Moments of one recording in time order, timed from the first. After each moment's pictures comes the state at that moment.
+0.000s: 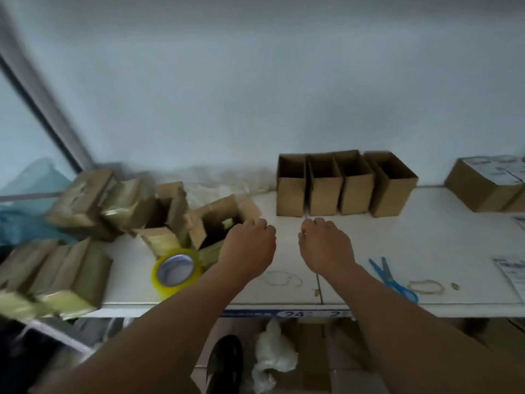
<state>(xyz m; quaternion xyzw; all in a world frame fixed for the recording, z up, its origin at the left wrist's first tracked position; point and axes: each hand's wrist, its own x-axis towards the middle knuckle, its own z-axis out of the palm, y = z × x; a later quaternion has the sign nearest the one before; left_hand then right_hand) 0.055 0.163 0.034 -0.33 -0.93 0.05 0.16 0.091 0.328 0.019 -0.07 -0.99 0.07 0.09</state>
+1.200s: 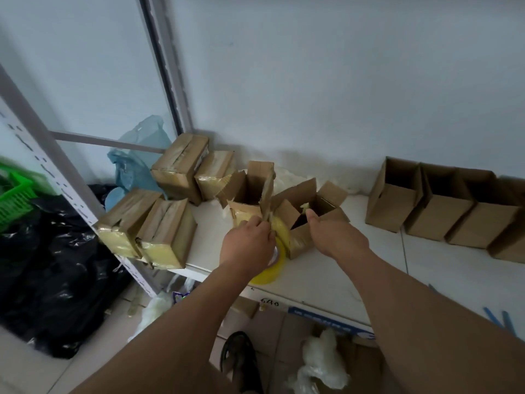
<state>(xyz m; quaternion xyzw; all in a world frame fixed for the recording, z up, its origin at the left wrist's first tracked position) 0.028 -0.008 -0.008 -0.08 -0.99 -0.09 0.11 0.002 0.173 0.021 -0.15 -0.97 0.18 -0.11</state>
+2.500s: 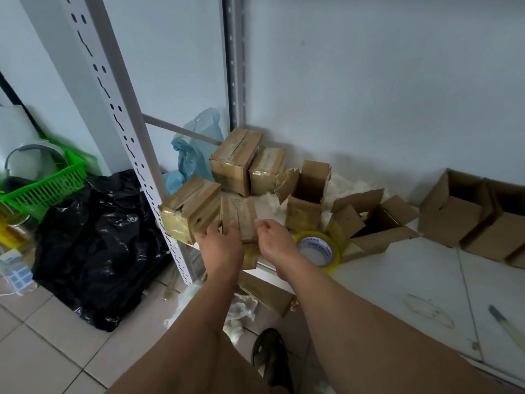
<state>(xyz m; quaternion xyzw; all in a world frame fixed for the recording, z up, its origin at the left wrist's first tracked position) 0.065 -0.135 -0.016 0.34 -0.75 -0.54 0.16 0.033 -0.038 0.000 0.01 -0.85 0.51 -0.14</state>
